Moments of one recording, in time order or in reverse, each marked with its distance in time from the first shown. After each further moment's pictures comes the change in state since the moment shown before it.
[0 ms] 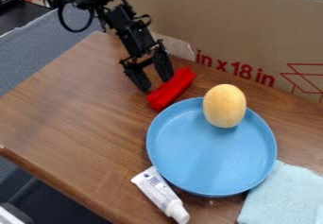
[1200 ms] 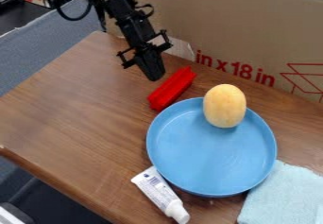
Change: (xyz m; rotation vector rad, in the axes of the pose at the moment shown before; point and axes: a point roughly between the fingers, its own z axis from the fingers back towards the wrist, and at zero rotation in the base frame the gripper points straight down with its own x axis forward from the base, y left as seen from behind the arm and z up) arm -0.007 -0.031 0.008 0.059 -0.003 0.056
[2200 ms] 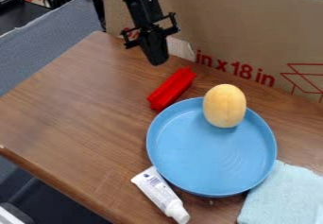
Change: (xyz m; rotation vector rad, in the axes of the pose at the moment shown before) arm -0.013 -0.032 0.039 0.114 0.000 -0.063
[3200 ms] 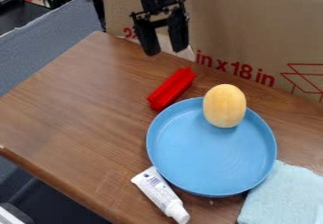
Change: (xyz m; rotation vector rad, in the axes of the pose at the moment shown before) arm -0.009 -0.018 -0.018 0.080 0.122 -0.197
